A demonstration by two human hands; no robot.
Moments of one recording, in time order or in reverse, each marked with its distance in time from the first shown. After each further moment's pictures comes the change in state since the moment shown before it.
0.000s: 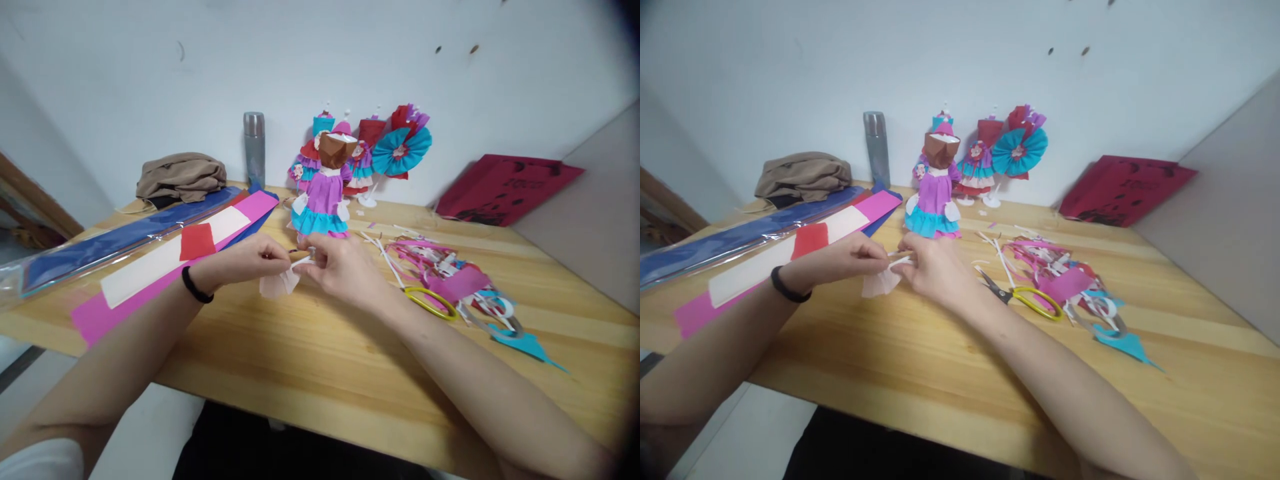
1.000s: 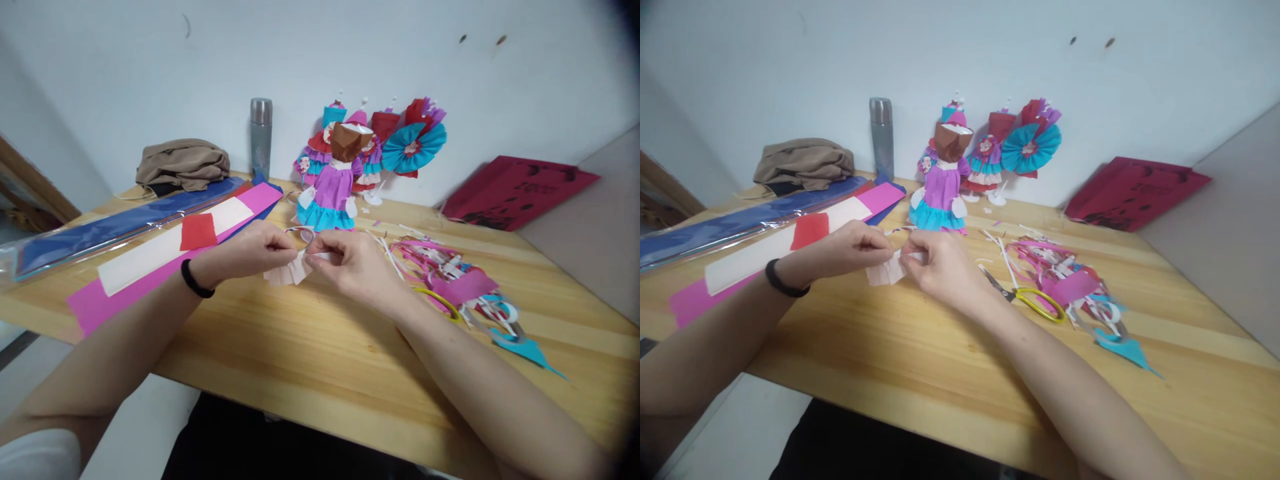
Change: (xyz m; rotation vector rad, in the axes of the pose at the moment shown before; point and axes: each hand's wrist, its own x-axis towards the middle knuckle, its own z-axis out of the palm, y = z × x) left_hand 0.000 -0.004 0.004 0.157 0.175 0.077; right_hand -0.002 -0.010 -0.010 0.169 -0.035 -0.035
